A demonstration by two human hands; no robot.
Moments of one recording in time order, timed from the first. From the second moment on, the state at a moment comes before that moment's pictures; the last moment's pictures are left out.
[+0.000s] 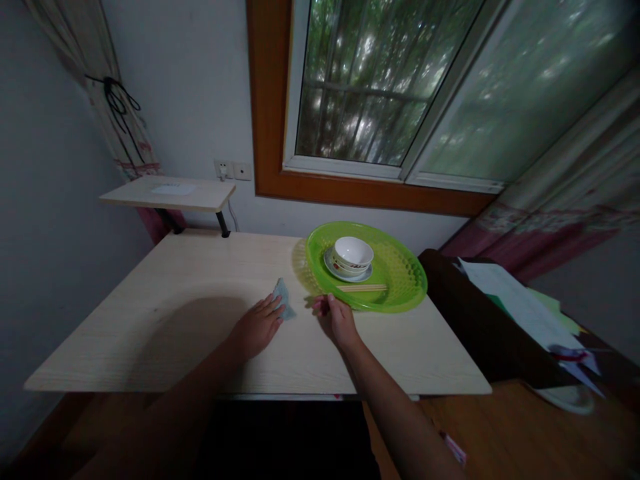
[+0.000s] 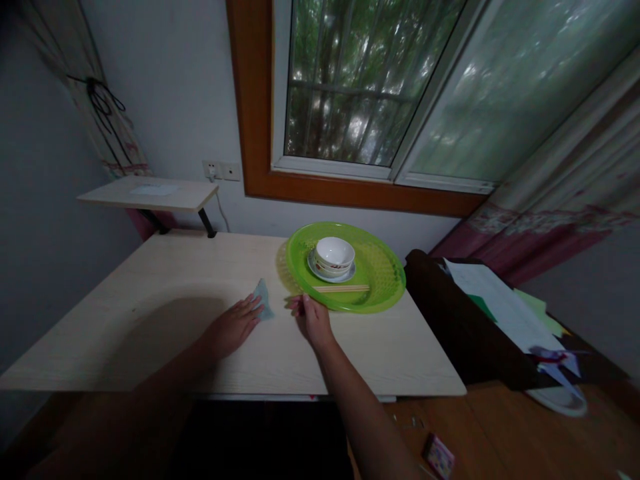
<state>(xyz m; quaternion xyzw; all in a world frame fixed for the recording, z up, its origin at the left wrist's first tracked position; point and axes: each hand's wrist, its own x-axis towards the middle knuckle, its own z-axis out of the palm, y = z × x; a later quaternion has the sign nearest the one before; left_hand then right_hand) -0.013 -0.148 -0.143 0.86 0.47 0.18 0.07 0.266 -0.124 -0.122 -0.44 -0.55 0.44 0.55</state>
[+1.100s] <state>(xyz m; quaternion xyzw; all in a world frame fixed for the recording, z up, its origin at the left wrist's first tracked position) -0.137 -0.117 -0.131 0.77 0.63 0.09 0.01 0.269 -0.126 -0.125 -0.45 -0.58 0.43 0.53</state>
